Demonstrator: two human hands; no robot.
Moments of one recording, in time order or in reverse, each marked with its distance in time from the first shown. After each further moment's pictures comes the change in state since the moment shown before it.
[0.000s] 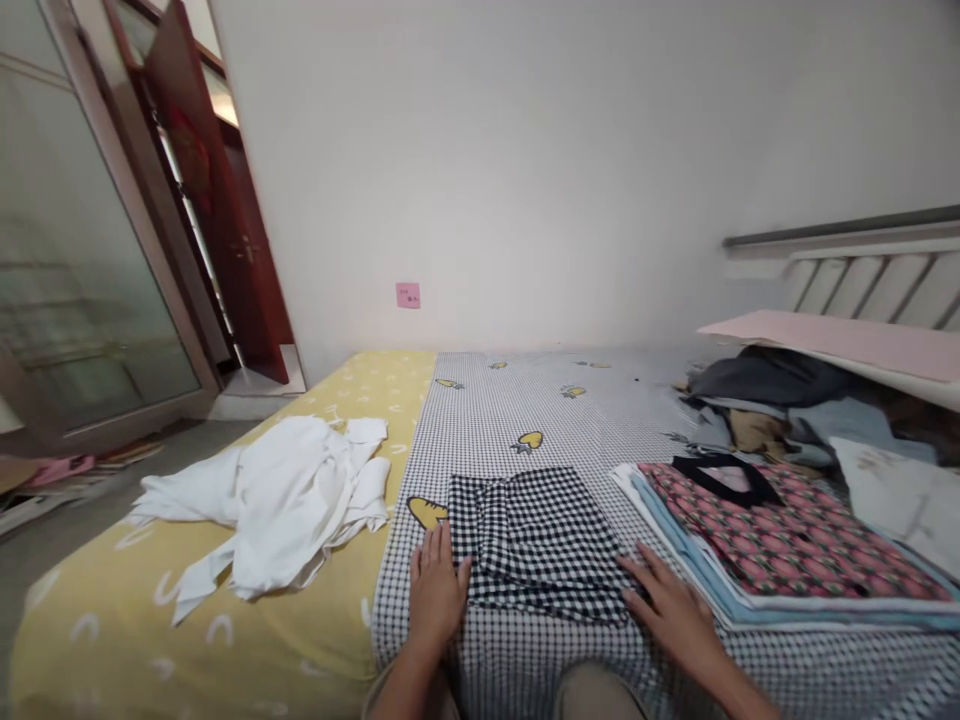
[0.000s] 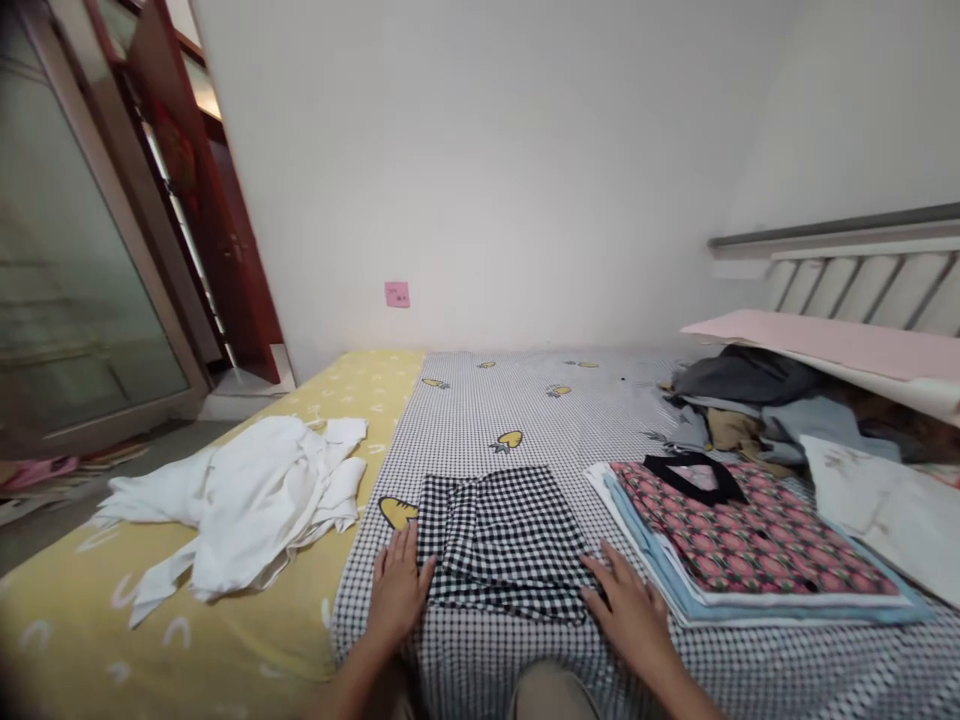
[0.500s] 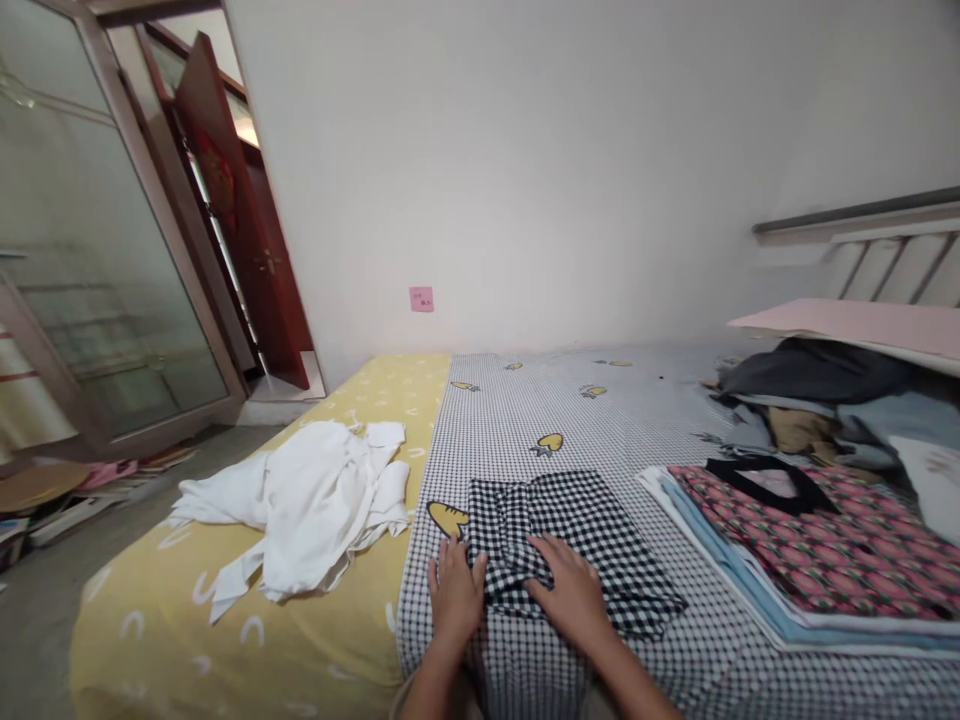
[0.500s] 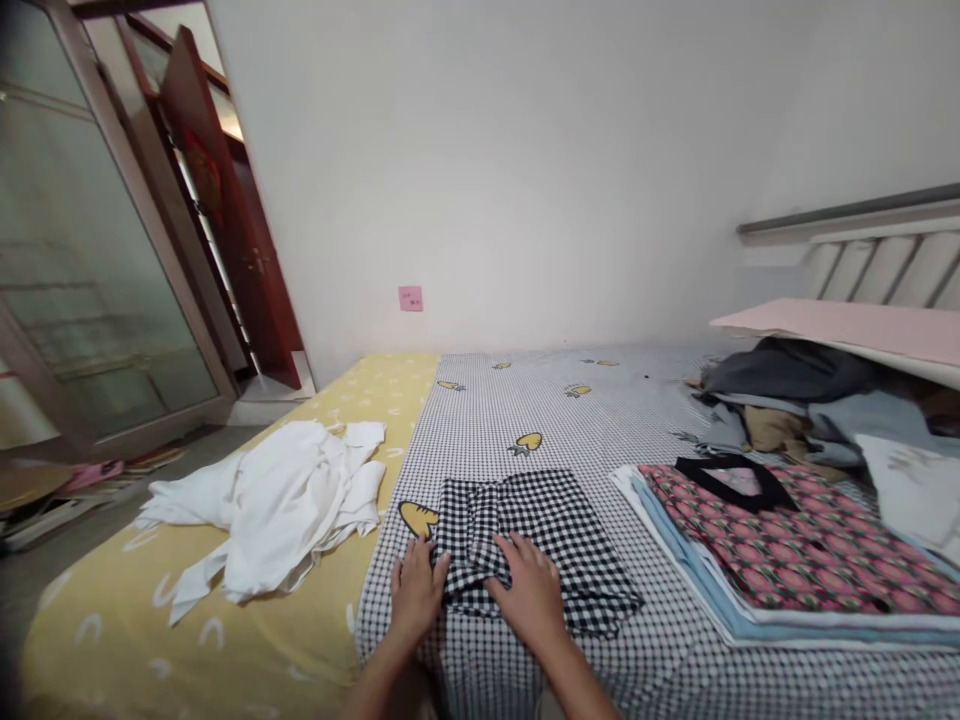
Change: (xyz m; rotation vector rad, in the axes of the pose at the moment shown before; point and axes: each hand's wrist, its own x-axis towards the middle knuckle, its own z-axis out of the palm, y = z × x) left_hand 0.002 -0.002 0.002 -0.074 -0.020 -0.150; right_hand 0.020 -0.185 0.003 0.215 -0.126 -0.136
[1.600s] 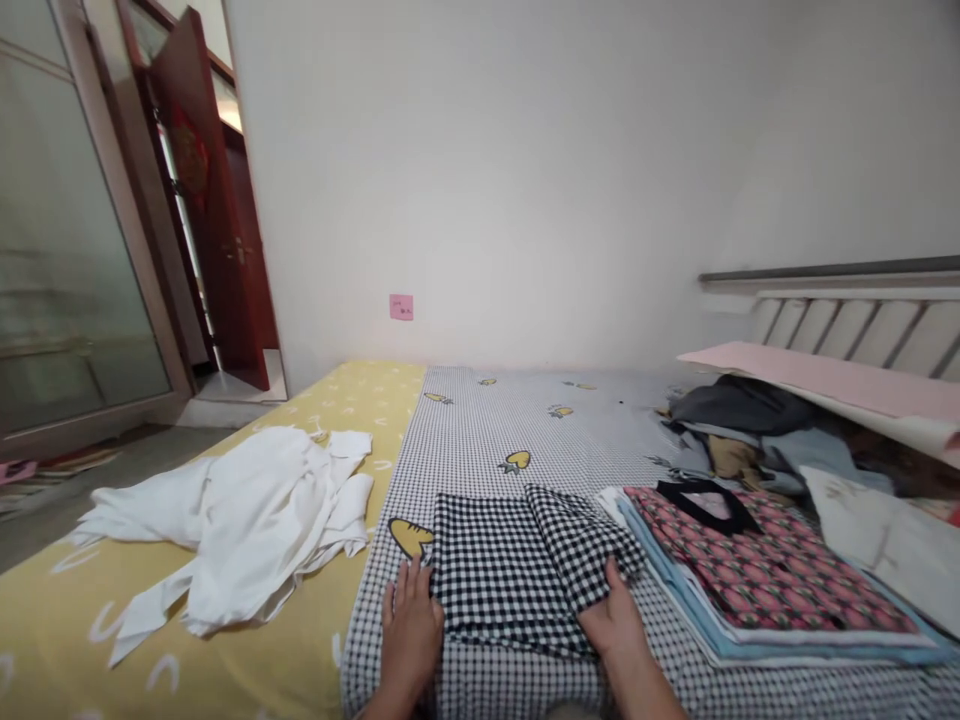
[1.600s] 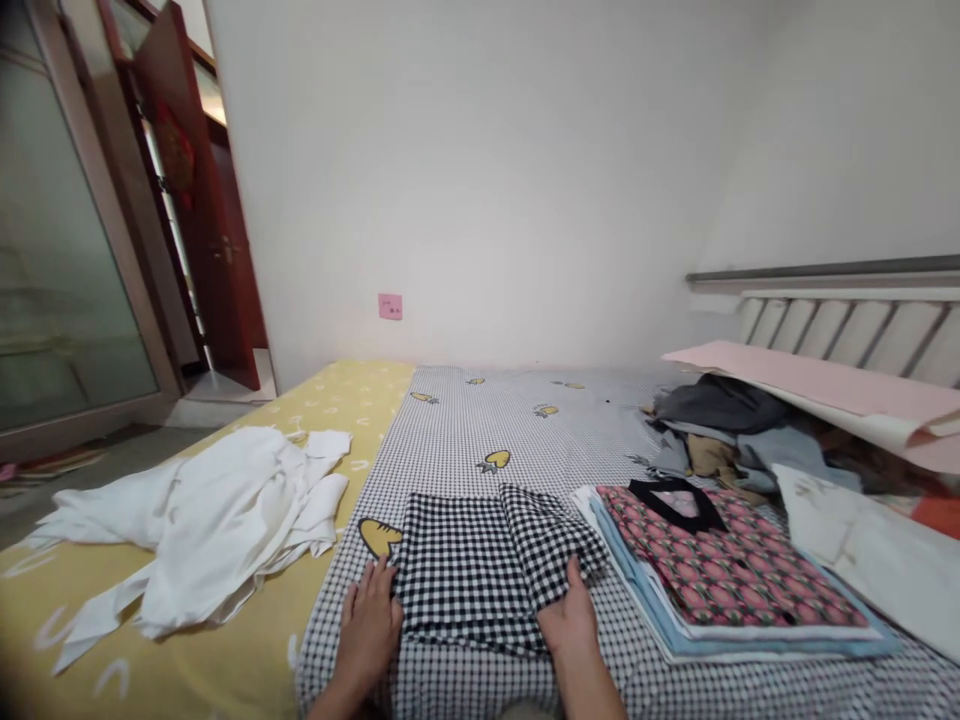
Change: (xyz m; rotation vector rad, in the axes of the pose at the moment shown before) left_hand -0.007 -0.006 0.007 0.208 0.022 0.079; right_hand 0.014 0.088 -0.045 1.237 0.387 0.411
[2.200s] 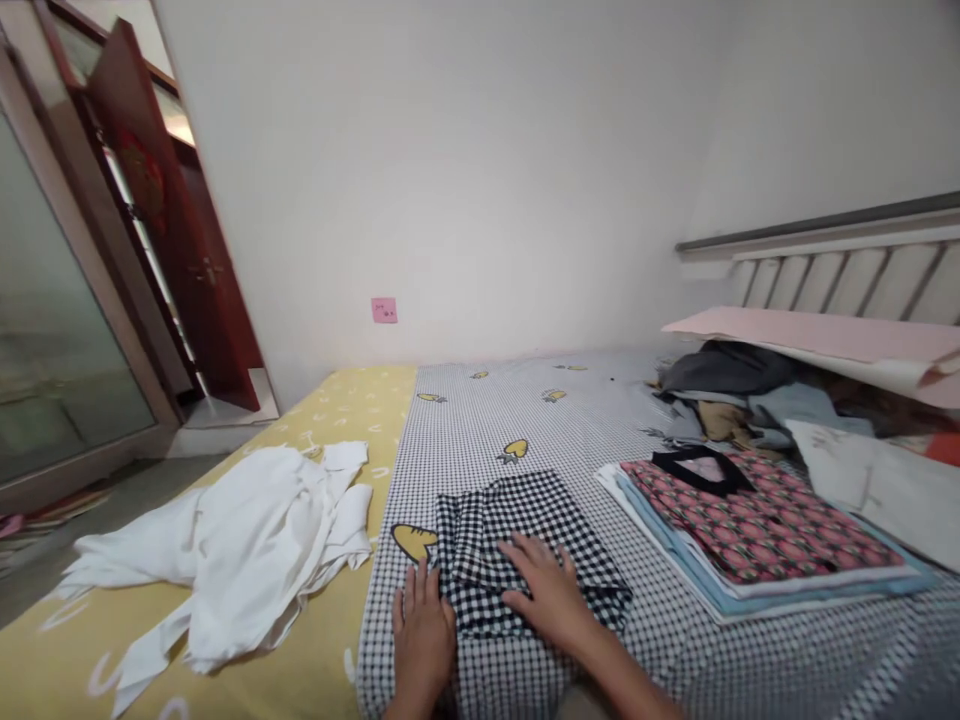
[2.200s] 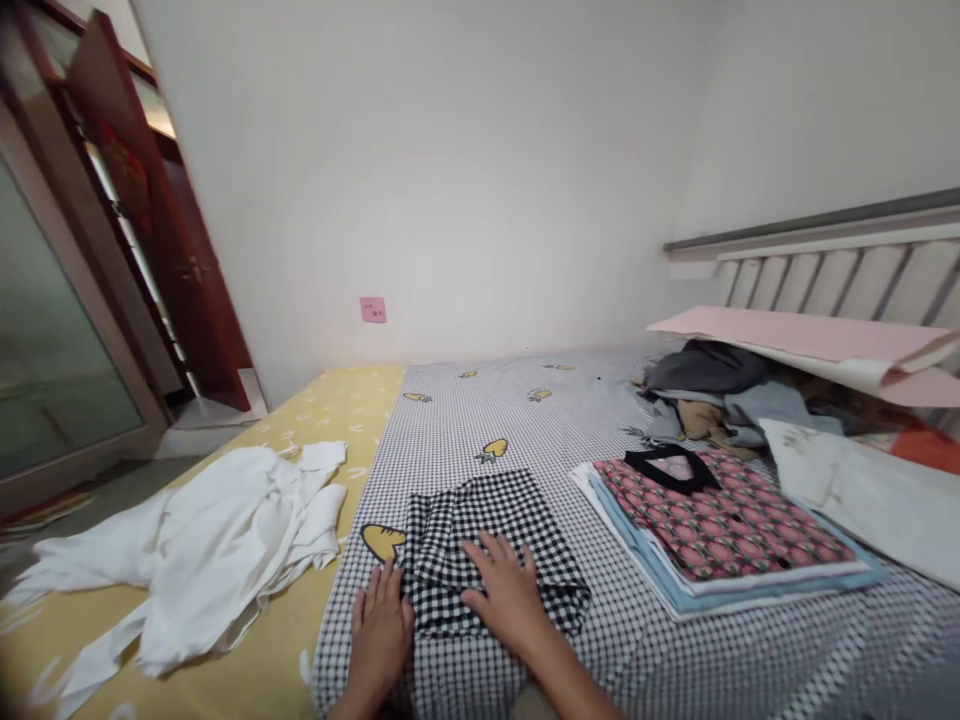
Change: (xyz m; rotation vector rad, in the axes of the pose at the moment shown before) left_hand 0.002 0.000 -0.005 0.131 -0.004 0.043; right_hand -0.060 -0.026 0.065 -1.309 -0.543 -0.366
